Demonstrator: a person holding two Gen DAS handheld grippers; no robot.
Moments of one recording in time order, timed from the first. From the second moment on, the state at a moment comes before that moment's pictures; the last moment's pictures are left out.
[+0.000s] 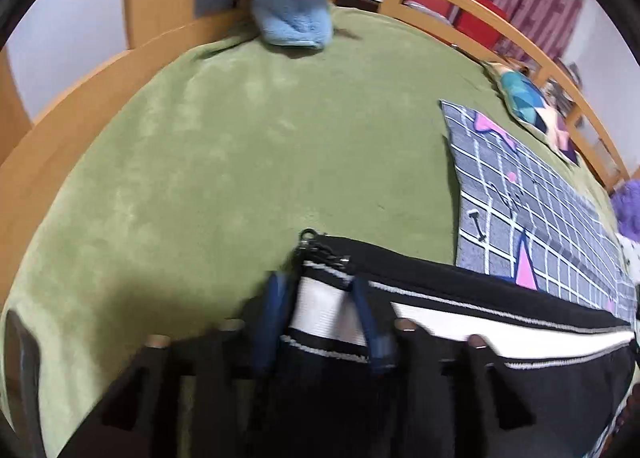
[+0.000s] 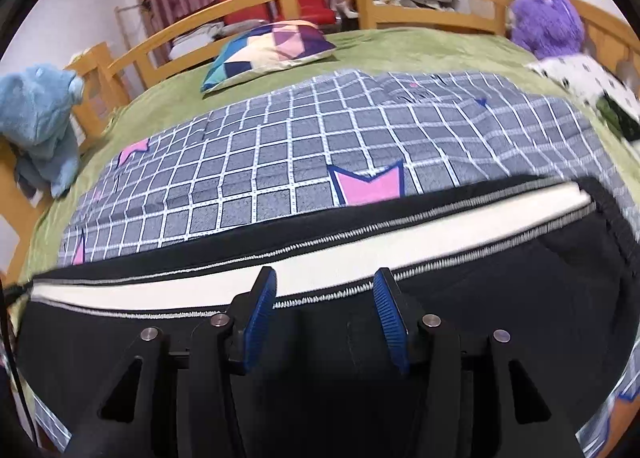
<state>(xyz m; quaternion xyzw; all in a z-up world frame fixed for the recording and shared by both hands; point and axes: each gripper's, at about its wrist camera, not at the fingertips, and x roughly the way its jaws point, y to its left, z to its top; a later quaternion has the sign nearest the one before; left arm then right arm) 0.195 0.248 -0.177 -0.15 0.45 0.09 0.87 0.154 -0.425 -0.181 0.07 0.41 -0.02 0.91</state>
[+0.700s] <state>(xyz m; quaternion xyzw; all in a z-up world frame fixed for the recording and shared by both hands) 0.186 0.245 -0.171 -0.15 0.43 0.07 0.89 0.244 -0.346 -0.207 -0.19 0.45 0.16 0.86</state>
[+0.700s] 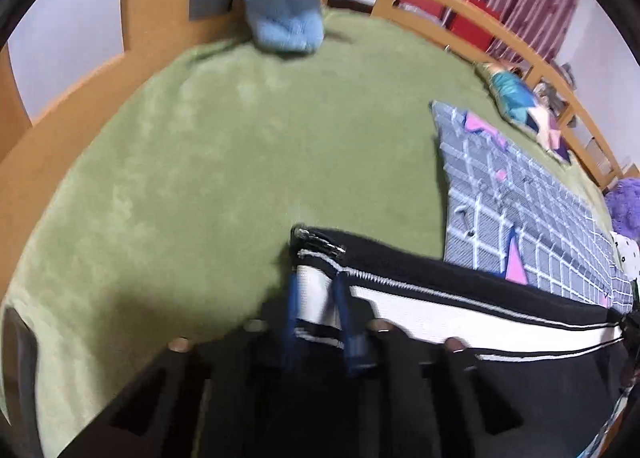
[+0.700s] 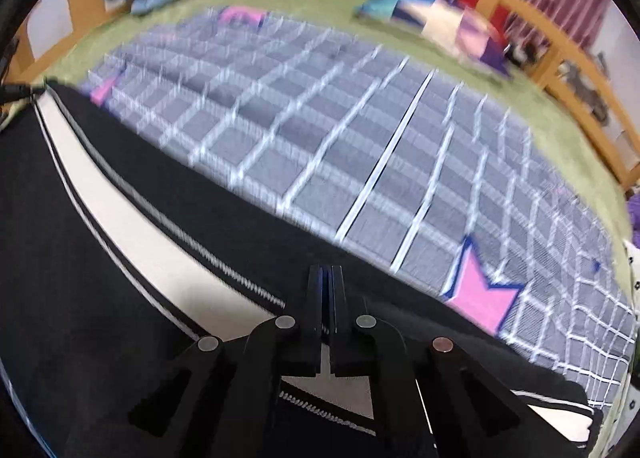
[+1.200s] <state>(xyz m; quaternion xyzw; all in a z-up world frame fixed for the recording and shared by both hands) 0.198 0.242 -0.178 -0.13 0.45 0.11 0.88 0.258 -0.365 -0.223 -0.10 0.45 0.10 0.88</state>
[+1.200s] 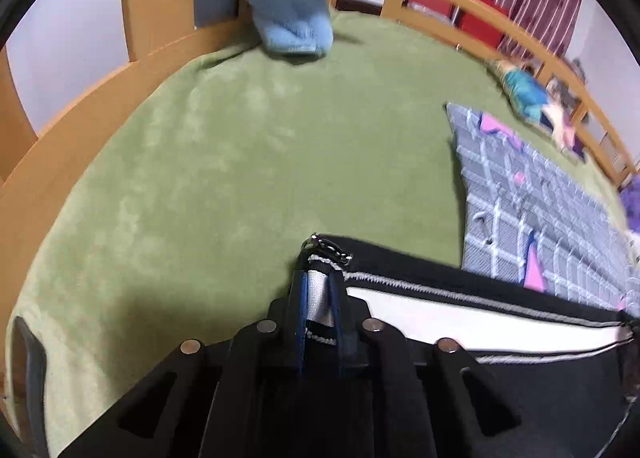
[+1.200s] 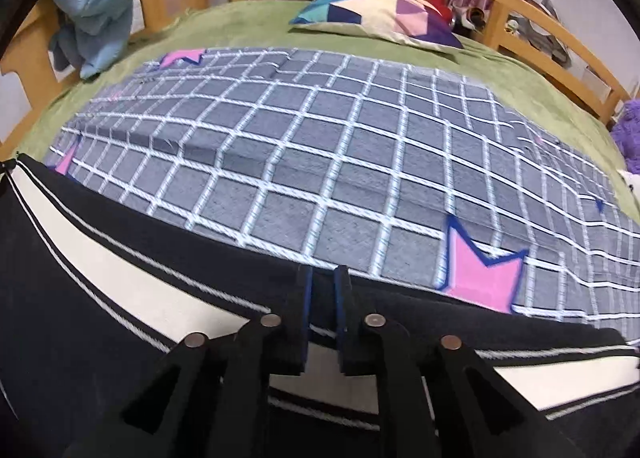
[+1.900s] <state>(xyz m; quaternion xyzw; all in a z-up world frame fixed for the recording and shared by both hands) 0.209 0.072 -0.186 -0.01 0.47 0.00 0.88 0.234 -0.426 -0.242 -0.01 0.42 0.01 0.91</state>
